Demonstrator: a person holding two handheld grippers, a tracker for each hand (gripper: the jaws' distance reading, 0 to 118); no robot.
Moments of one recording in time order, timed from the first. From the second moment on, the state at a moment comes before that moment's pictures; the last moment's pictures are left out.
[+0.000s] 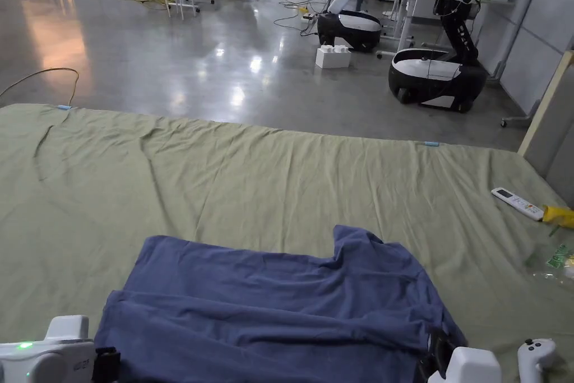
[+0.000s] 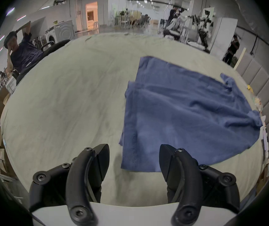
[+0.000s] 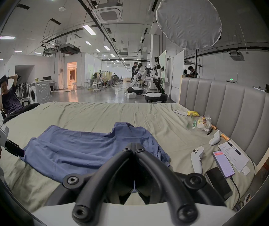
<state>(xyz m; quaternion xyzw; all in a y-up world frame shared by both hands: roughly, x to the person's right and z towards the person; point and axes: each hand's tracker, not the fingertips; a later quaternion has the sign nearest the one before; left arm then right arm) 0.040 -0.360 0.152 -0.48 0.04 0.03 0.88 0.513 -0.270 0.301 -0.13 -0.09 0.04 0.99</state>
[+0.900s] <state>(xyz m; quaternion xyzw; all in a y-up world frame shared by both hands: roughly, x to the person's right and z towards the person) 0.045 -0.333 0.179 -0.45 0.00 0.00 0.89 0.623 -0.325 0.251 -0.38 -0.11 -0.03 0.92</state>
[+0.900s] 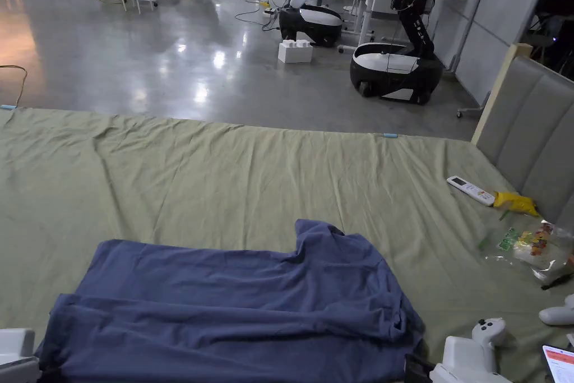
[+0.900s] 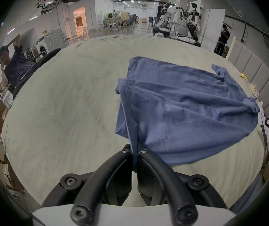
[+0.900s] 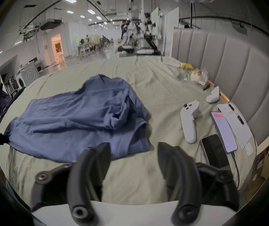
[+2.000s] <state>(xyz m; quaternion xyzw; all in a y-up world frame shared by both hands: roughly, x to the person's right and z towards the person) 0.036 -0.243 0.192 -0.35 -0.02 0.02 0.94 0.600 -0.264 0.222 -0.40 -0.05 0.02 0.91</state>
